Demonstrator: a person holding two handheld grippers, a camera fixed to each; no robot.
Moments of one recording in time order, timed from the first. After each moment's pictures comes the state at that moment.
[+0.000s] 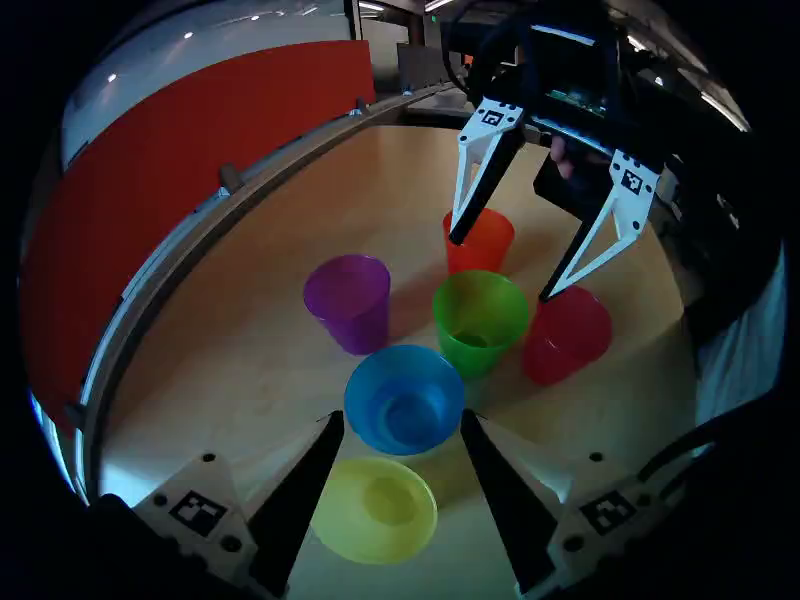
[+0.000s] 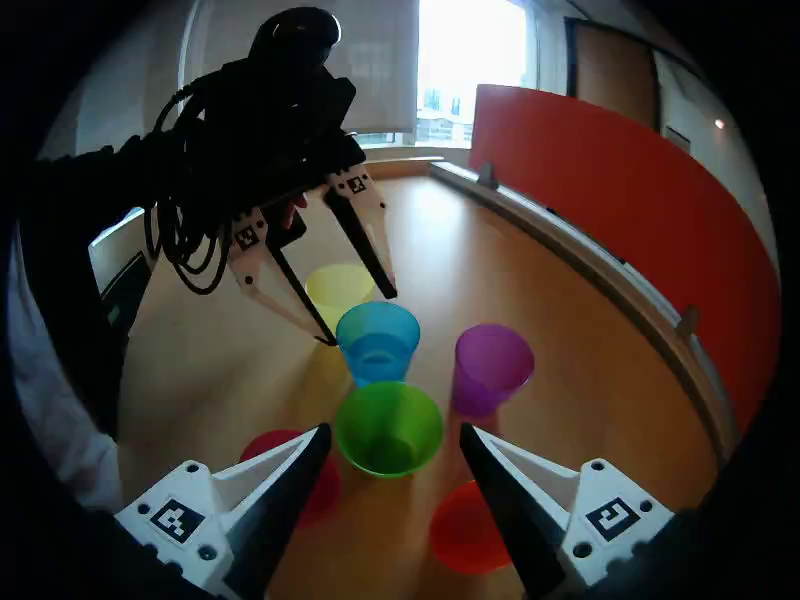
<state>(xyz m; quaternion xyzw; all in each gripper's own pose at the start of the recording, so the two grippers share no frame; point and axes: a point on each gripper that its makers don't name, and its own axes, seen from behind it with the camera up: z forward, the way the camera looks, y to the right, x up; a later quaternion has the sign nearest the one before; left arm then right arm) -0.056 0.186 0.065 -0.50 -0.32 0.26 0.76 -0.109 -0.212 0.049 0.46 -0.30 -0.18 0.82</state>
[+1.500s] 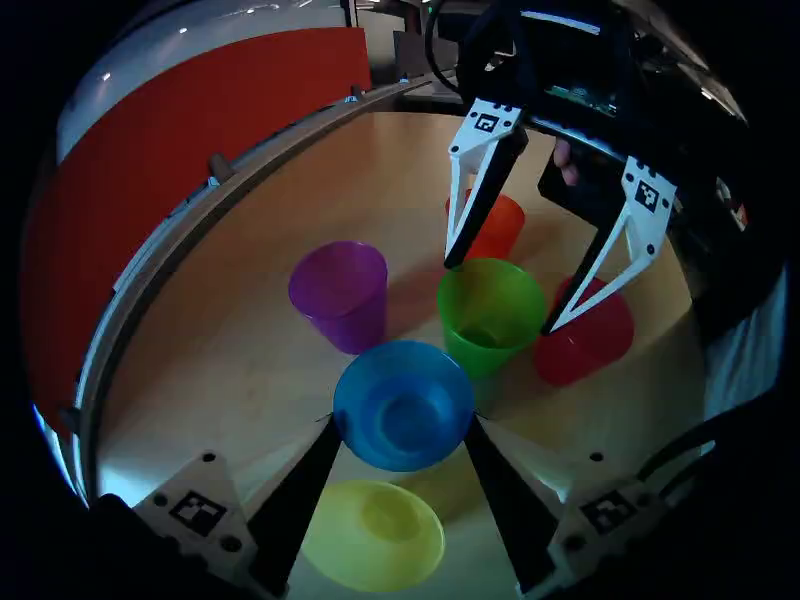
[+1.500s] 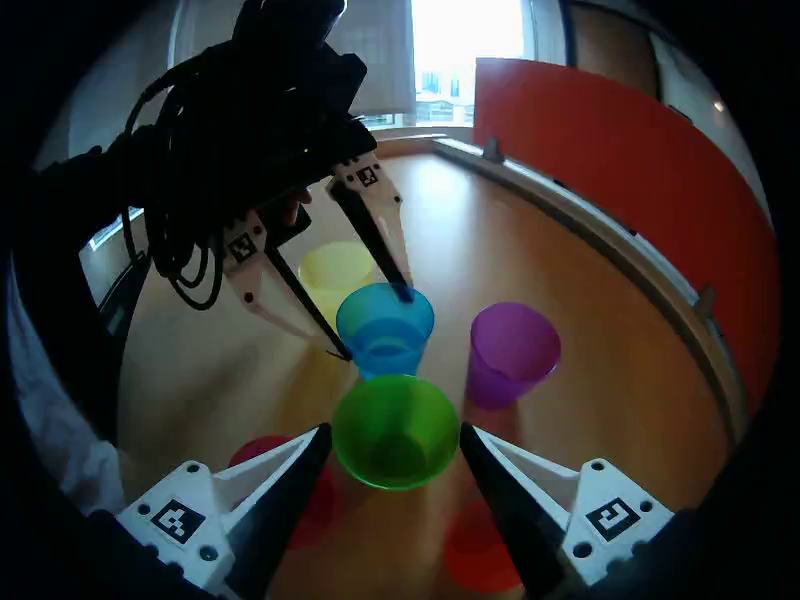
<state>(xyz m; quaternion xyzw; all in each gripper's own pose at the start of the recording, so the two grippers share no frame) -0.080 0.201 0.073 -0.50 -0.33 0.27 0.75 -0.135 -0.230 0.052 0.46 -0.34 -0.17 0.80</state>
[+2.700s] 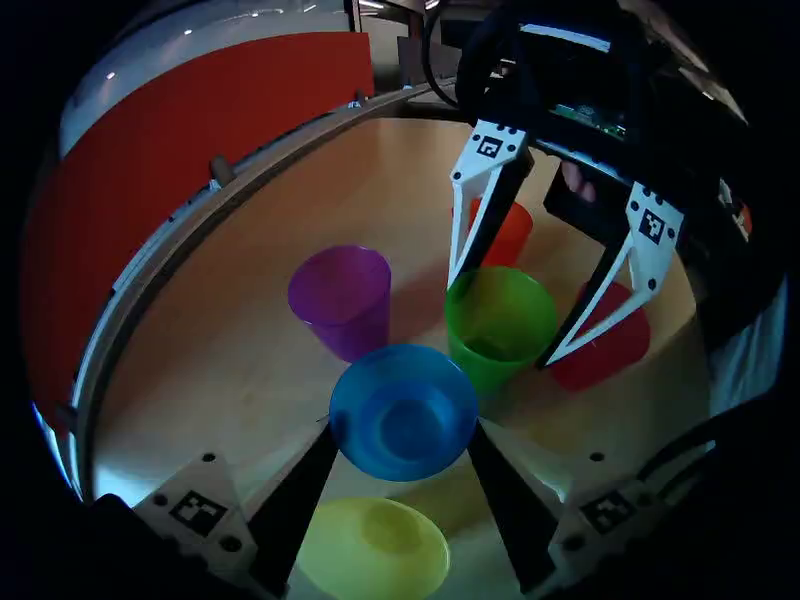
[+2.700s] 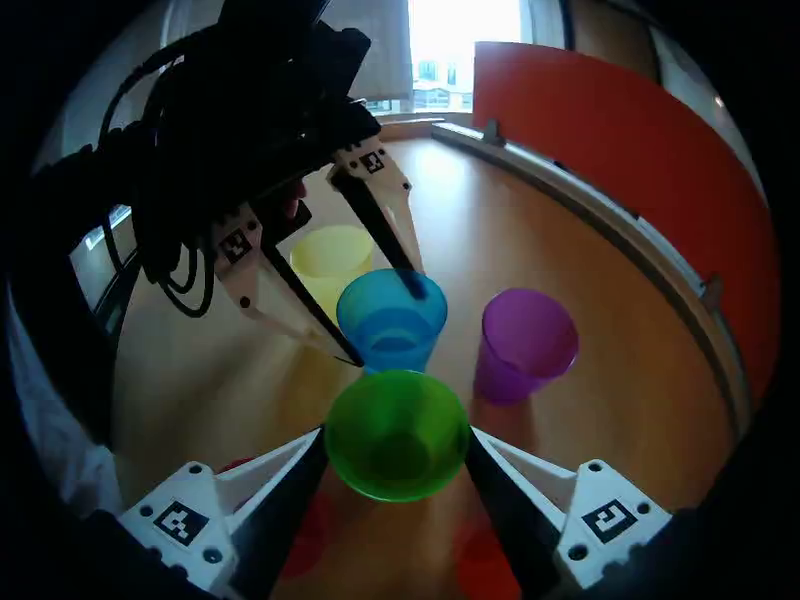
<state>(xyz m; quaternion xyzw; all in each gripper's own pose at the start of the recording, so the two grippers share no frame) -0.085 0.210 0.078 -0.50 -0.32 0.26 0.76 -0.150 -0.240 0.053 0.45 -0.36 -0.17 0.80</state>
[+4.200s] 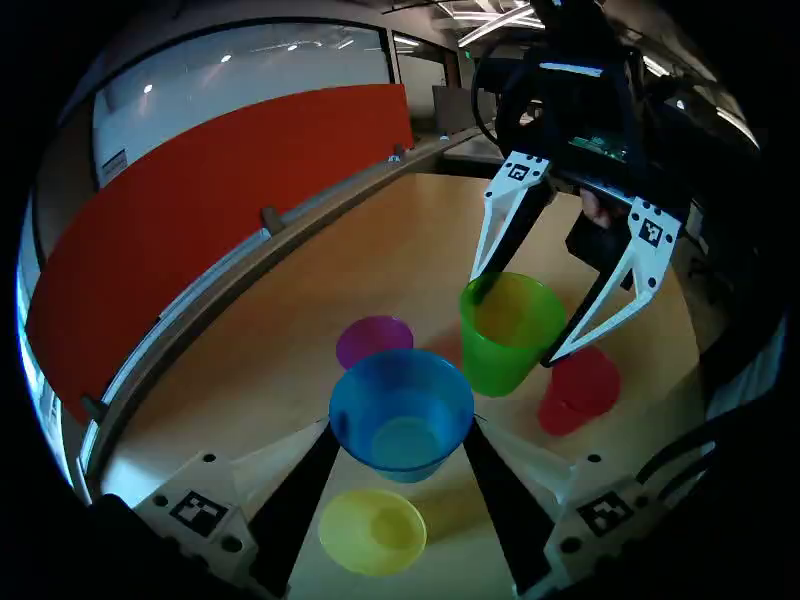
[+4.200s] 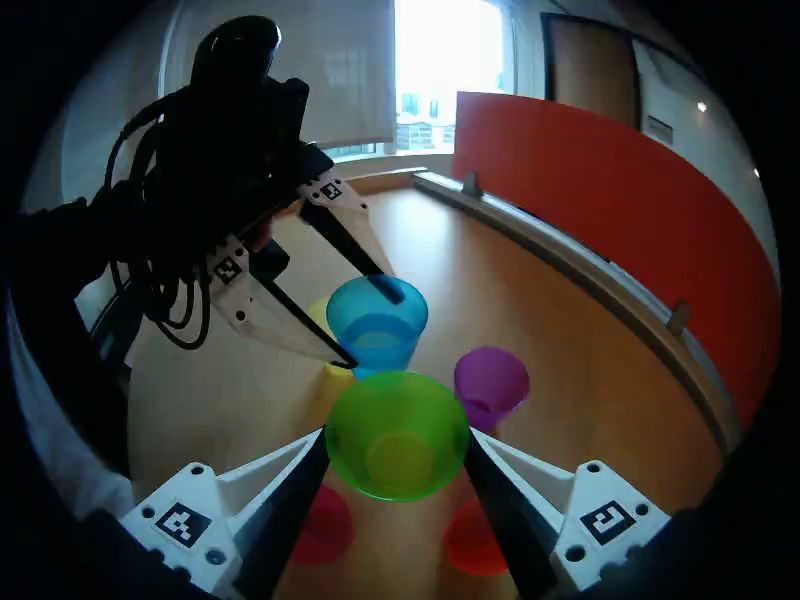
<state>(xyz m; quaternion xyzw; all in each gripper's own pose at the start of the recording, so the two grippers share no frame) -0.006 0.200 0.074 -0.46 -0.25 0.22 0.82 -0.079 -0.230 0.049 0.43 -0.30 -0.15 0.84</state>
